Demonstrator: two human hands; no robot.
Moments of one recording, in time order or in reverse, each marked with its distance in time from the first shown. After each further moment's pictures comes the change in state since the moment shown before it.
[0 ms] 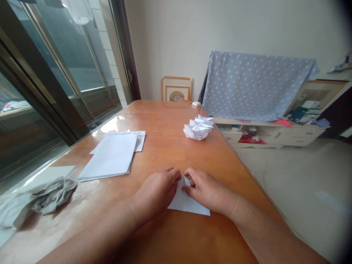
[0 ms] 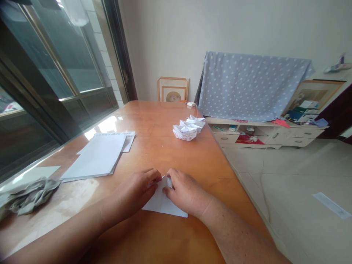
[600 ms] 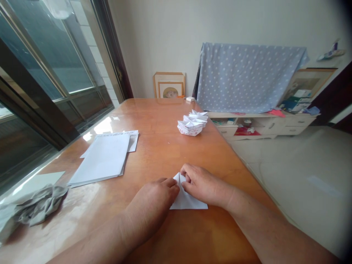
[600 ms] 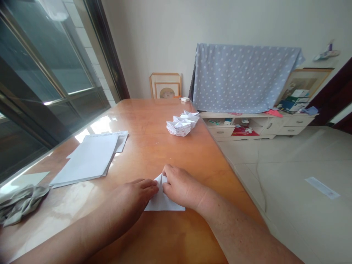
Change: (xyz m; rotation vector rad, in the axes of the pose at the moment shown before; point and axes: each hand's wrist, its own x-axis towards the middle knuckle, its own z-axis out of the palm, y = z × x) left_hand -0.014 0.015 0.003 0.247 -0.213 0.143; right_hand -0.001 0.004 -0.005 0.014 -0.010 -0.003
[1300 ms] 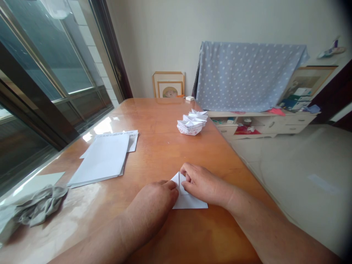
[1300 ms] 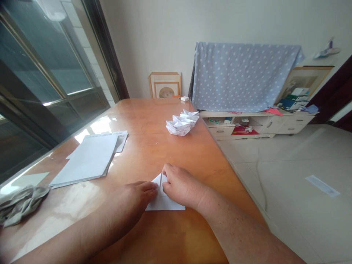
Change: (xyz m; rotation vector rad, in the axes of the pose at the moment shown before) left_hand 0.000 0.003 0.000 0.030 -0.066 -0.026; right_hand -0.001 0.002 0.000 -0.019 0.008 -0.014
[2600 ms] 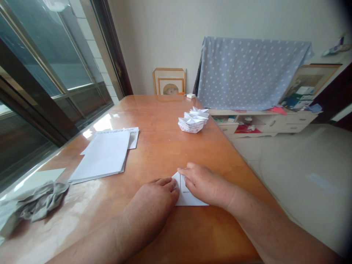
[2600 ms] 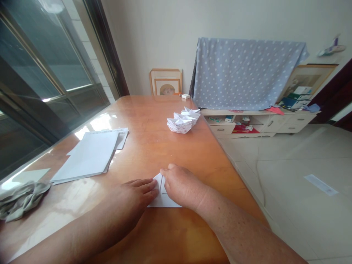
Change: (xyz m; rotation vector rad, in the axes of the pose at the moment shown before) left_hand -0.010 -0.005 0.008 0.166 0.023 0.151; right_hand -0.002 -0.012 -0.003 -0.268 -0.090 -0.088
